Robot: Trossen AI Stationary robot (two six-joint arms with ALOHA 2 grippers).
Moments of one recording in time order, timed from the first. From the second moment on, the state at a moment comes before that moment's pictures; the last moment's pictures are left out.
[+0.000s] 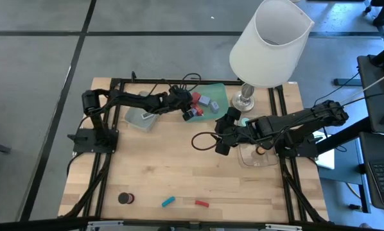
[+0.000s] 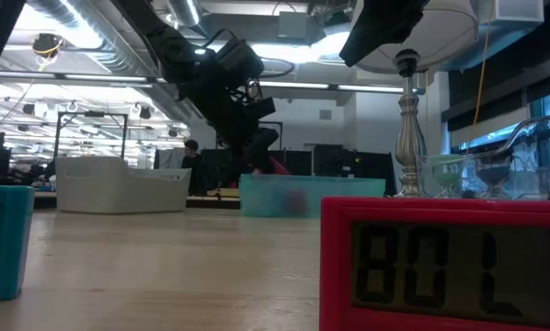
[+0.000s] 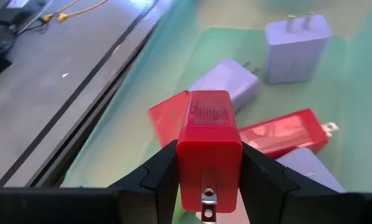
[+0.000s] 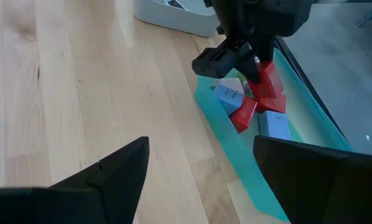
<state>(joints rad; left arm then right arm) 0.36 1.78 1.00 0.11 -0.31 0.05 0.27 1.44 1.21 -0.69 0.57 0.27</state>
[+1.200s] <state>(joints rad) -0.10 1.10 0.92 -0.67 -0.01 -0.45 0.29 1.44 1.21 -0.69 0.45 0.36</state>
